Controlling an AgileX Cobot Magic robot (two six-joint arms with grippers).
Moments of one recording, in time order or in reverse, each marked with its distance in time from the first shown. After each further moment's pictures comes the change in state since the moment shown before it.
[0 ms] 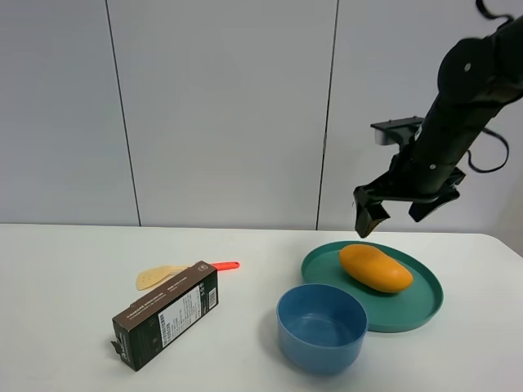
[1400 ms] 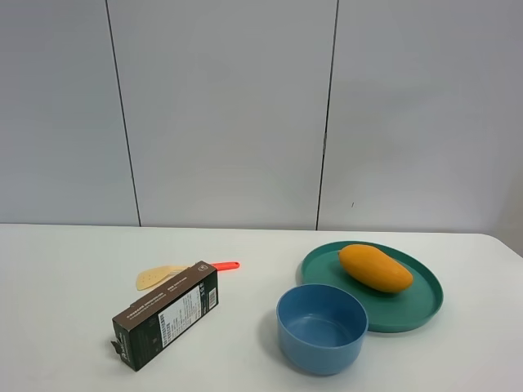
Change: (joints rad) left arm 0.000 0.000 0.000 0.000 0.000 0.000; right arm -0.226 -0.693 0.038 -0.123 0.539 0.101
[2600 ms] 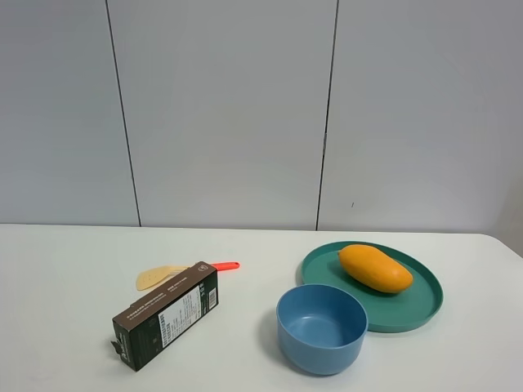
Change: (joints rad) left arm 0.000 0.000 0.000 0.000 0.000 0.000; right arm -0.104 -1.038 0.764 0.006 -0.173 0.136
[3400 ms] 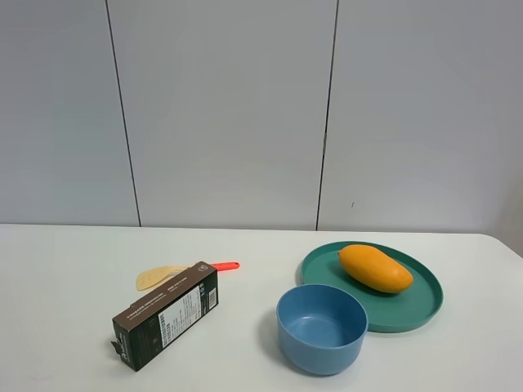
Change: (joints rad) left arm 0.000 0.000 0.000 0.000 0.000 0.000; right arm 0.000 -0.099 0.023 0.004 0.011 0.000
